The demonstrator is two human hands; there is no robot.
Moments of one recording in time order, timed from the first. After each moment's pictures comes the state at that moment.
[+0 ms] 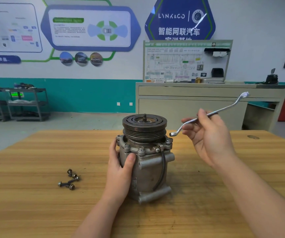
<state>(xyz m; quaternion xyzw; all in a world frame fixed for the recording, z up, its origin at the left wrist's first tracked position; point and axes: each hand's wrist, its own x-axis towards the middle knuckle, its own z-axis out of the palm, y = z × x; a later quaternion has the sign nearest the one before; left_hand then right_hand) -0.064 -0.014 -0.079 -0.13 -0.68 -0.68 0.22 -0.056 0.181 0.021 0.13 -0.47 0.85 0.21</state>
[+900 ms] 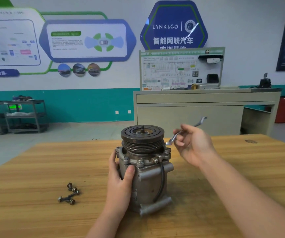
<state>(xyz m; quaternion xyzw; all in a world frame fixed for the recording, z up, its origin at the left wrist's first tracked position) -0.070 -0.013 -0.082 -0.14 -0.67 -0.68 0.24 -0.077 0.172 0.024 0.02 -0.39 0.92 0.08</state>
